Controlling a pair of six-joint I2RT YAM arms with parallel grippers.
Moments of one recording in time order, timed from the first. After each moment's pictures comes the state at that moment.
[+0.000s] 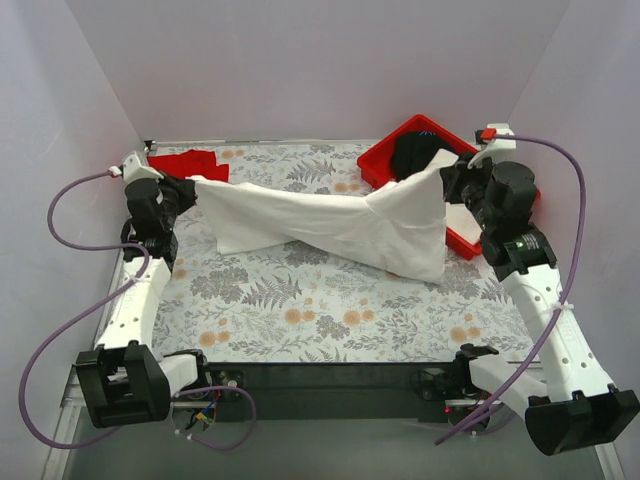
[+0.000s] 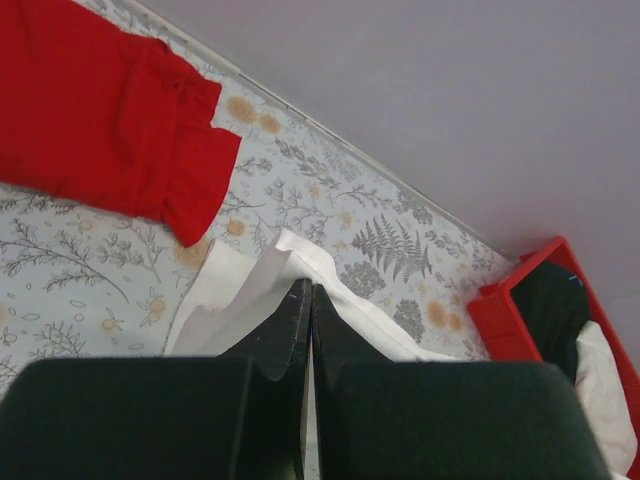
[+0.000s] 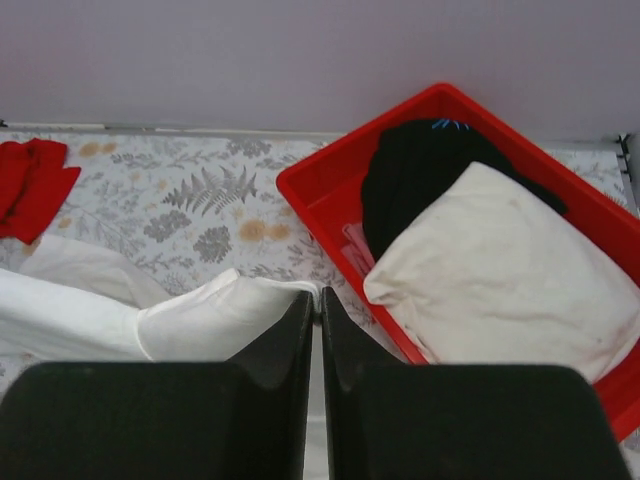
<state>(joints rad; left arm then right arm) 0.11 1.14 0.83 0.10 0.05 -0.60 0.23 0.97 1.06 -0.26 -0.01 0.15</state>
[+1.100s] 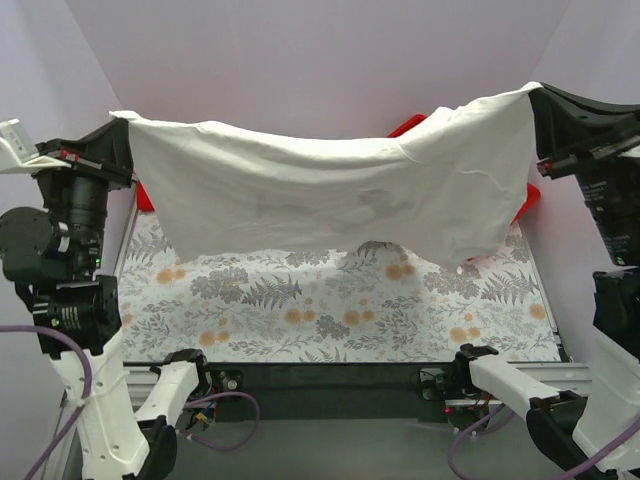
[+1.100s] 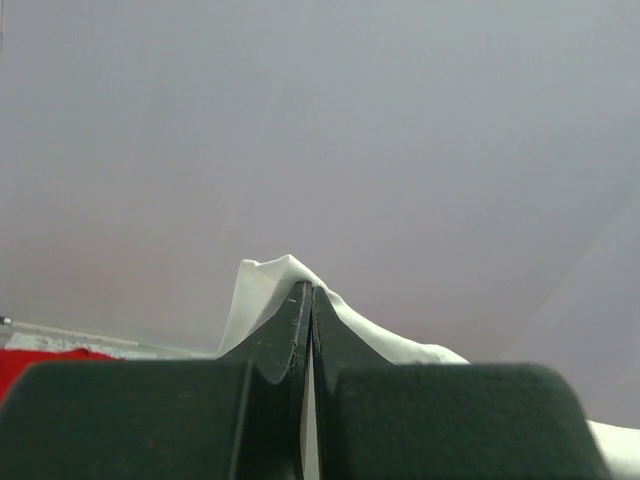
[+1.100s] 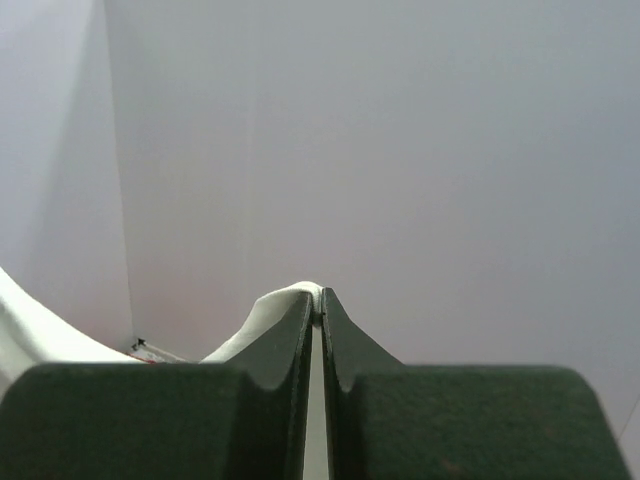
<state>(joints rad) 0.11 0.88 1.60 -0.35 0.12 -0.50 0.25 1.00 1.94 -0.44 -0.21 0.04</state>
